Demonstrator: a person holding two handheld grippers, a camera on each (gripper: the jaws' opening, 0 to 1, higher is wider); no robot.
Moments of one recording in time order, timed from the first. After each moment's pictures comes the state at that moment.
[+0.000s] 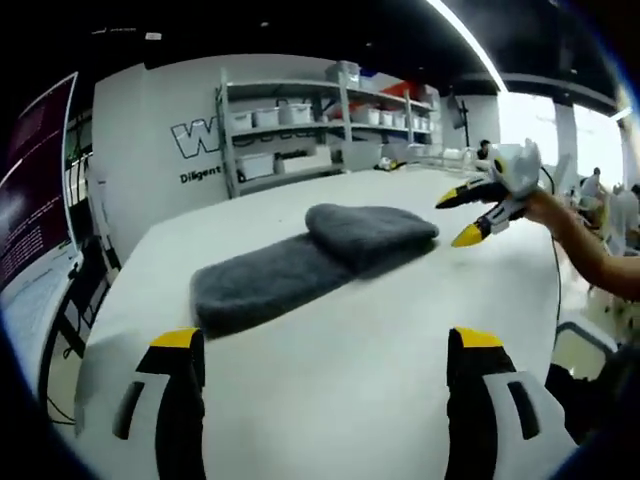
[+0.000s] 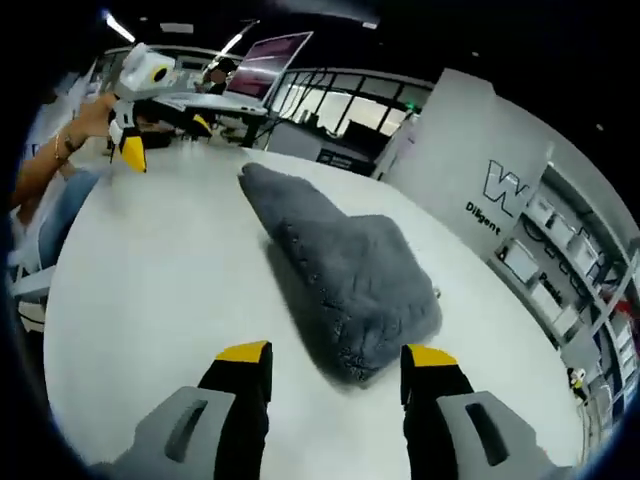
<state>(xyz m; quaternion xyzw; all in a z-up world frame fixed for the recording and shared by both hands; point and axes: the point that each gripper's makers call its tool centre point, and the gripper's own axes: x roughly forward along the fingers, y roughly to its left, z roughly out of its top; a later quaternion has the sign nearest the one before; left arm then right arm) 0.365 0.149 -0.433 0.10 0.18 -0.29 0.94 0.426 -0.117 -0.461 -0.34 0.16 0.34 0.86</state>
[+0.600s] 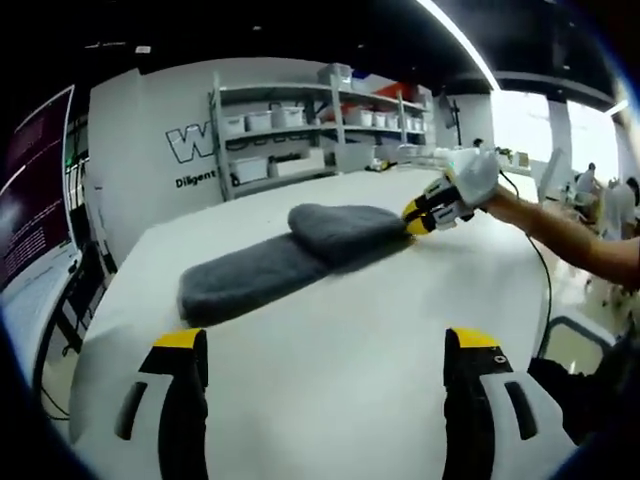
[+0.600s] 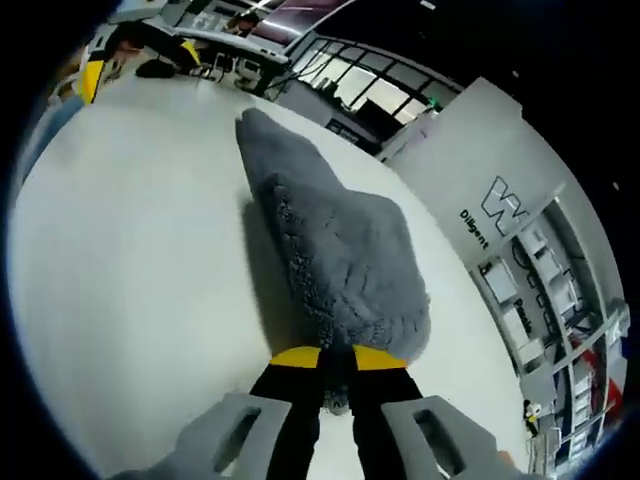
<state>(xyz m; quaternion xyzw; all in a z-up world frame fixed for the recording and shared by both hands) 0.335 0.131 -0.435 0.11 0.17 -0.29 0.93 0.454 -0.117 -0.476 -0.43 0.16 0.30 0.84</state>
